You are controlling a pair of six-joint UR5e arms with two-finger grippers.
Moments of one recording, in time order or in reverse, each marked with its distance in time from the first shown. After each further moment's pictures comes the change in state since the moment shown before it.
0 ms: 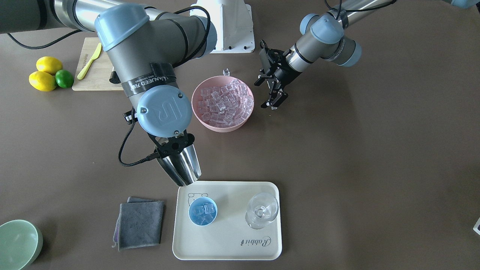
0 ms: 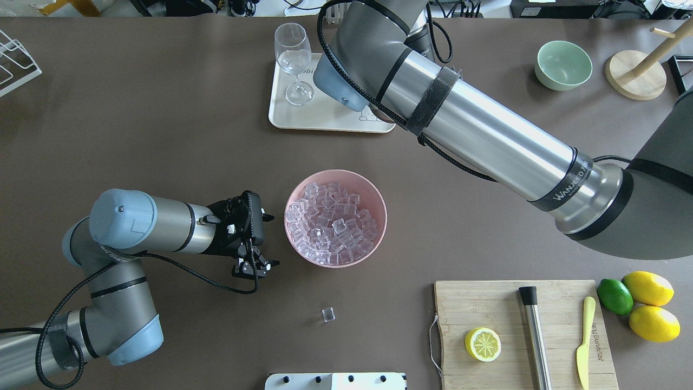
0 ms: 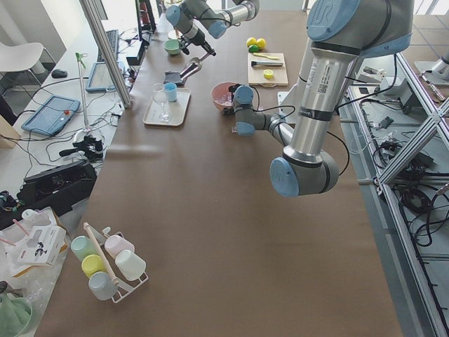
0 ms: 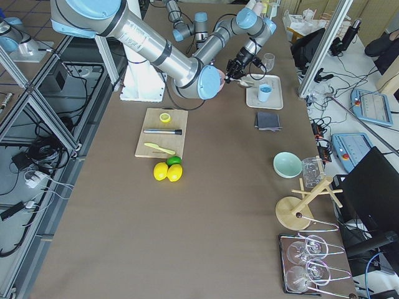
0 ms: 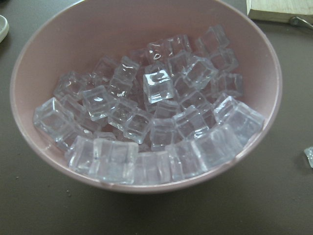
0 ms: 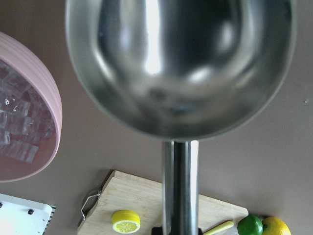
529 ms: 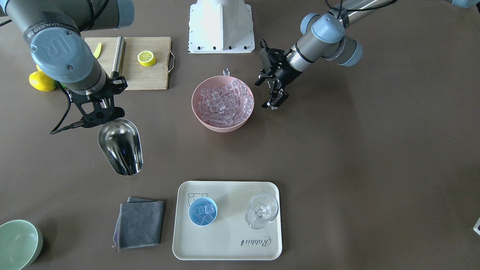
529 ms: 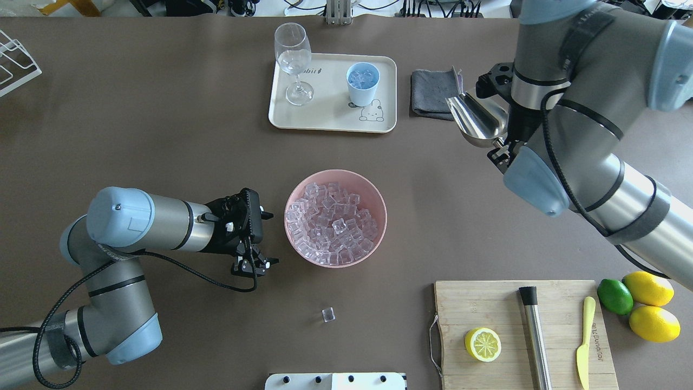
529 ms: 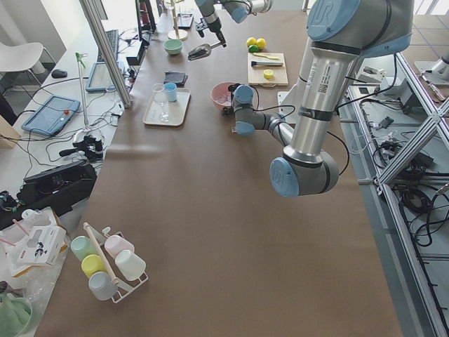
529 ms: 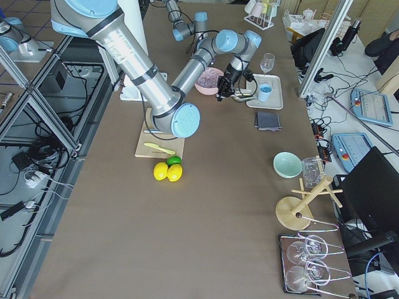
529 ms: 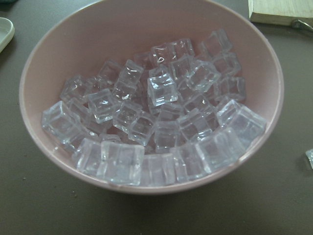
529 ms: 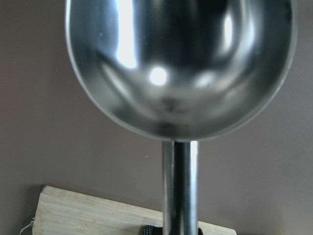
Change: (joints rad) left arm -0.005 0.002 -0.008 0.003 0.001 -0.001; right arm 0.033 -0.497 0.551 0.233 0.003 0.262
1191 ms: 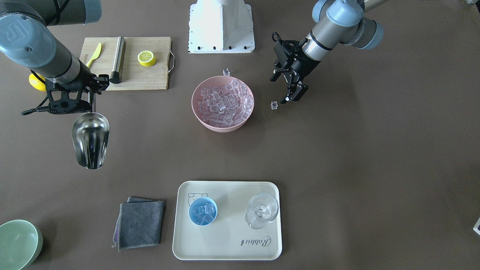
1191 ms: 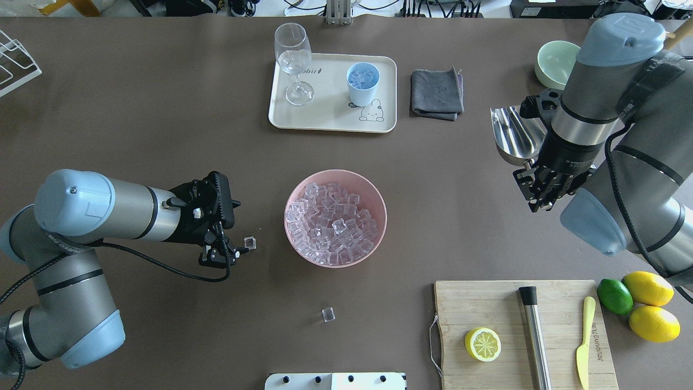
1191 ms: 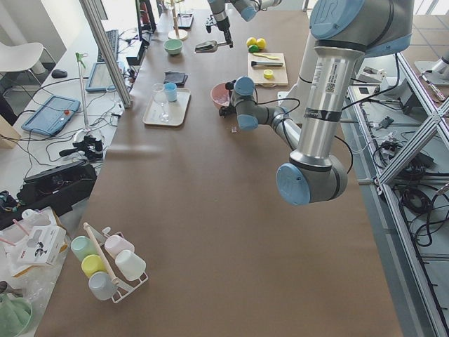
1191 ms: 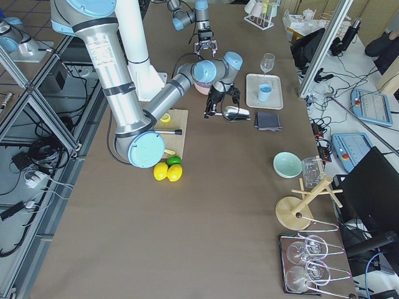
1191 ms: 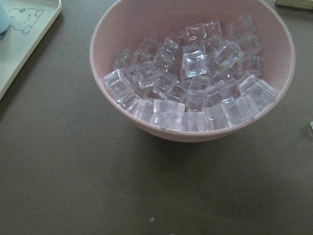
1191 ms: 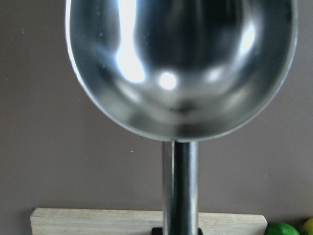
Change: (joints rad) left arm -0.057 0.089 -0.183 0.209 -0.002 -0.001; right arm -0.002 -0.239 0.115 0.236 0.076 0.325
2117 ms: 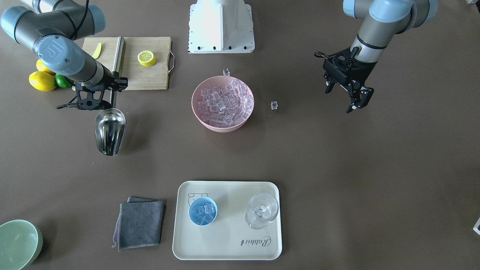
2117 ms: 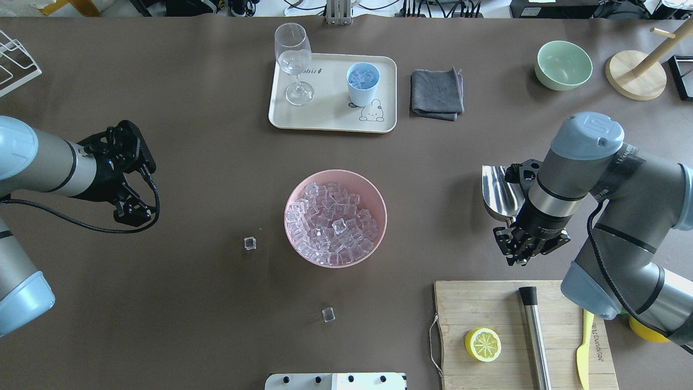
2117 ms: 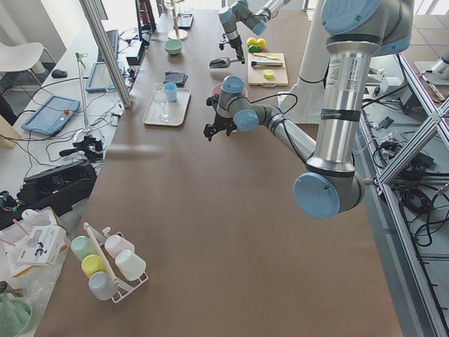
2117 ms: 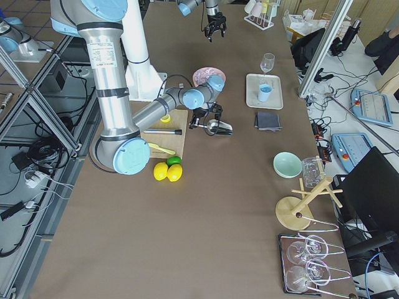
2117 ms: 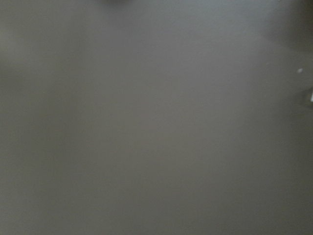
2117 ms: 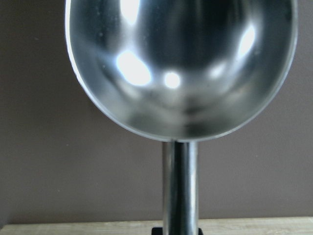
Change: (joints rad) left arm -0.207 0.130 -0.145 0.413 0.000 -0.001; right arm -0.180 -0.171 -0.078 0.421 0.034 0.332
